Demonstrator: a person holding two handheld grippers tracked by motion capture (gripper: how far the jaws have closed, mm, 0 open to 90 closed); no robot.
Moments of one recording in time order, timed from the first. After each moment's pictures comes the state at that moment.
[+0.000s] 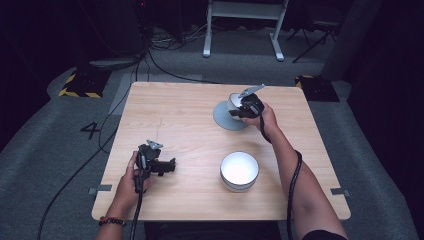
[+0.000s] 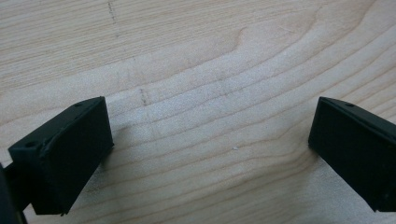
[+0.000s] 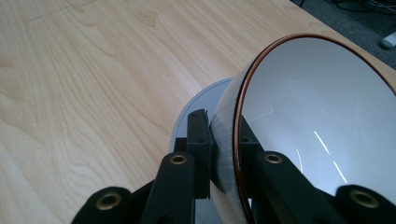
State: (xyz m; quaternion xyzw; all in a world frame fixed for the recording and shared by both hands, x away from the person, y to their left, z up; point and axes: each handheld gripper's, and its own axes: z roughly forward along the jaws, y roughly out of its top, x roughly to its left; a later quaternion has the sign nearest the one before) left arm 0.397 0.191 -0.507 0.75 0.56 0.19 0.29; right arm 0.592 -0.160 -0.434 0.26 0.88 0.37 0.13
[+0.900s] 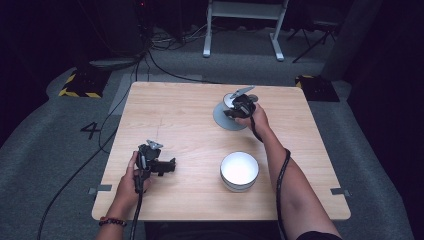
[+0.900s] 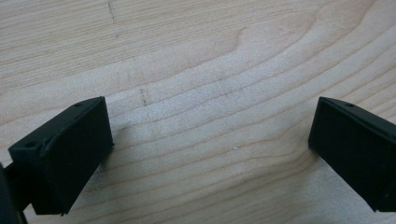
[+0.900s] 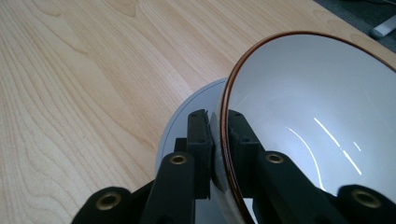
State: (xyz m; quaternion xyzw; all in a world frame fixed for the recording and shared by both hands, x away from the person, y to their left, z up) left arm 0.397 0.191 -0.507 0.75 0.56 0.19 0.29; right arm 0.605 -0.137 -0.455 0.28 0.88 0.35 0.14
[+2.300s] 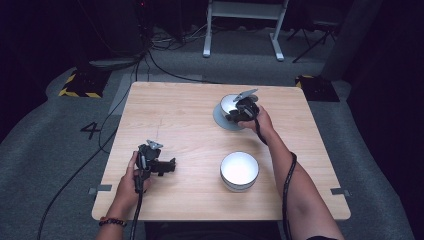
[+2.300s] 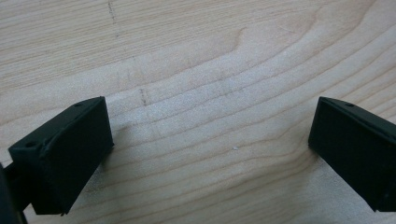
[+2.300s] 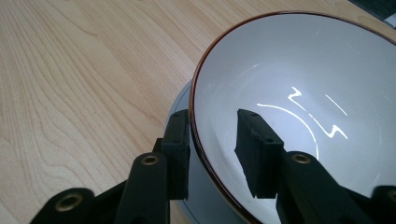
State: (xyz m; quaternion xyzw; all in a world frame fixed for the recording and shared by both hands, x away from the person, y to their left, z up) left arm 0.397 0.191 -0.507 0.75 0.56 0.19 0.29; right arm 0.597 -0.148 -0.457 0.27 0.89 0.34 0.13
